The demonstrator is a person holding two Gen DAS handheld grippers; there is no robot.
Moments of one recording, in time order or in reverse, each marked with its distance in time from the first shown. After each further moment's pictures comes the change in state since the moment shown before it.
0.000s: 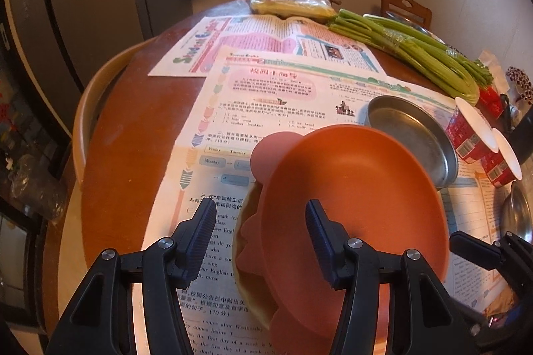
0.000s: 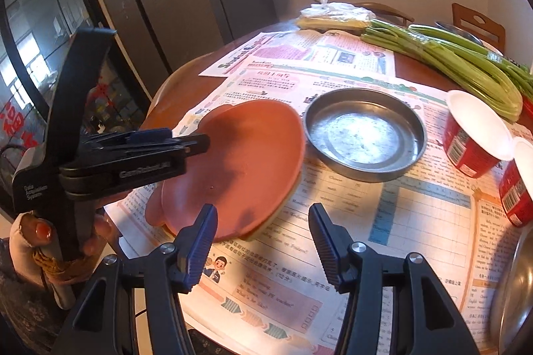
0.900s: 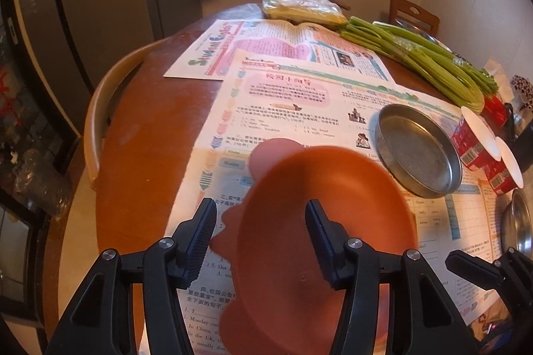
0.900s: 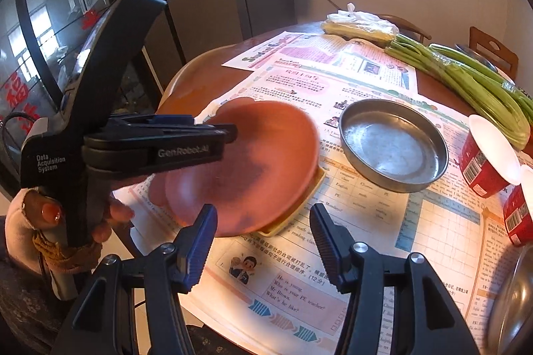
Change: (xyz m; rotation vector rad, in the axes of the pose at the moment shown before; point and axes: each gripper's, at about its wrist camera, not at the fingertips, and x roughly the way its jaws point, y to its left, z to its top) left arm -0.013 0.011 0.001 -0.029 -0.022 0.023; right arm 0.000 0.029 -0.001 -0.090 -0.005 -0.008
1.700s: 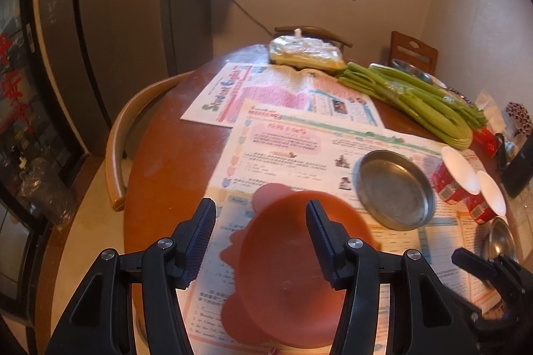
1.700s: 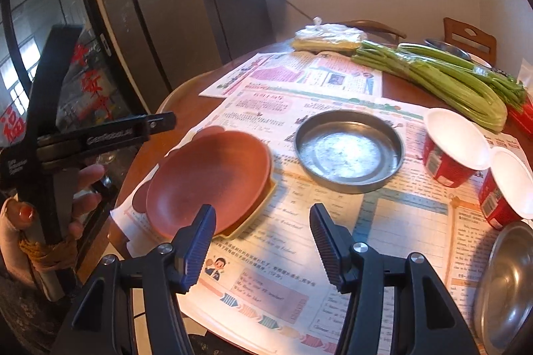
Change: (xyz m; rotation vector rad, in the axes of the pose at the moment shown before) left arm -0.056 -0.006 0.013 -0.032 -0.142 0.005; right arm -0.042 -0.044 -0.002 0.120 -0.098 -0.018
